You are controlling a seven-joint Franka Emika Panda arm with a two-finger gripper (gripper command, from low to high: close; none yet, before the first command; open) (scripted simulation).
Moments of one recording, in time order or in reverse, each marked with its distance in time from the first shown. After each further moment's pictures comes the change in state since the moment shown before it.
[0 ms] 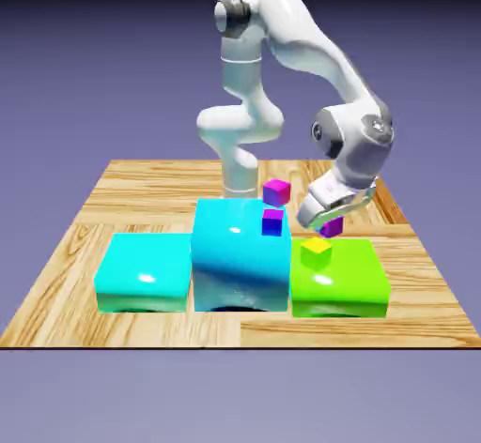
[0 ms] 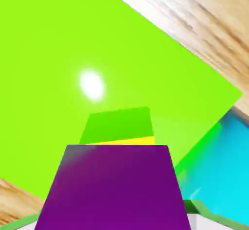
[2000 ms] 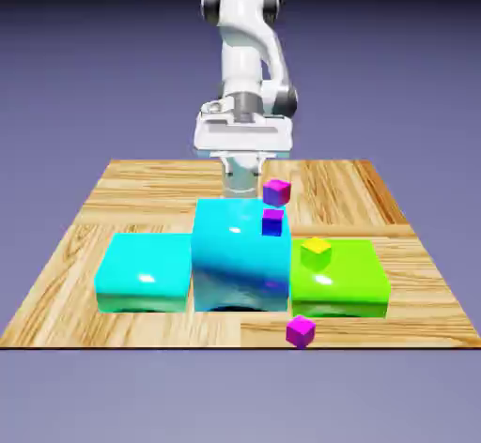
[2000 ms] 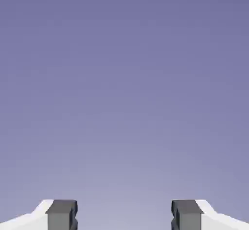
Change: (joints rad) arm -0.180 -0.518 -0.353 -0.494 0.111 1.141 0.176
